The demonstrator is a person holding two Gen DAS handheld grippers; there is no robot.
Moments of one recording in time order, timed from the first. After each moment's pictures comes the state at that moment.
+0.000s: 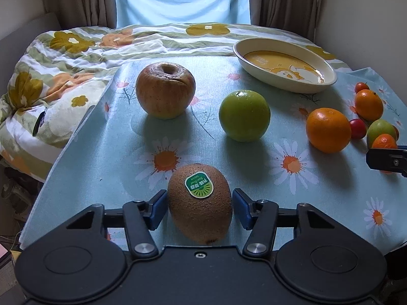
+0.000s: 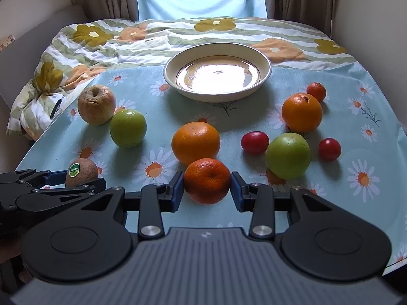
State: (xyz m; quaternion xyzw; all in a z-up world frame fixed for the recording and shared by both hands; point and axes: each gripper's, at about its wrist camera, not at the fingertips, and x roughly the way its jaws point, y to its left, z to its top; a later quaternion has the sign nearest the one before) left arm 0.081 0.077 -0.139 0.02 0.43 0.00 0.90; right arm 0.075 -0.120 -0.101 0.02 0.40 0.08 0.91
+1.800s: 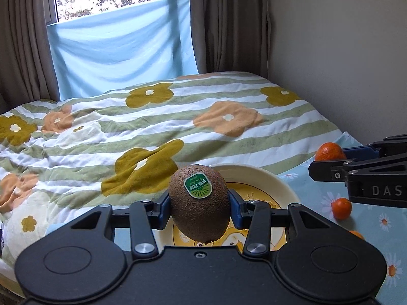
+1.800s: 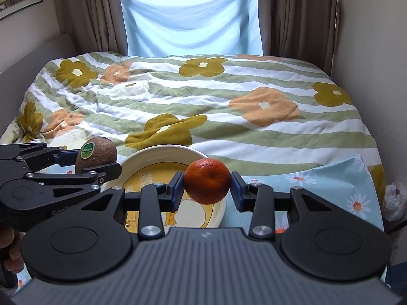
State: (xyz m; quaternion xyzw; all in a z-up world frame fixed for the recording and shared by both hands) left arm 0.293 -0.021 -0.052 0.08 0.35 -0.12 0.93; right arm 0.283 -0.194 -0.035 0.02 0.35 0.09 0.93
